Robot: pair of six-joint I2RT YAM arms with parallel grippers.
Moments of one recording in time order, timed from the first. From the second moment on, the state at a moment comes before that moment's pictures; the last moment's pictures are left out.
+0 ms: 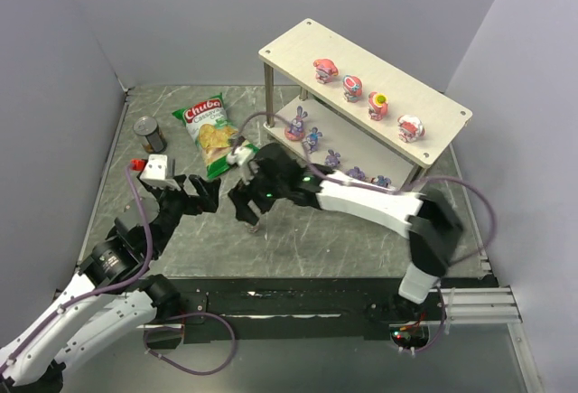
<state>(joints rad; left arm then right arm) -0.75 0.48 0.73 -0.35 -0.47 -0.34 0.96 1.62 1.31 -0.34 -0.25 0.05</state>
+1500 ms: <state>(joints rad) -0.75 0.55 0.75 -0.35 -0.36 -0.34 0.88 1.93 2.12 -0.95 0.04 0.06</state>
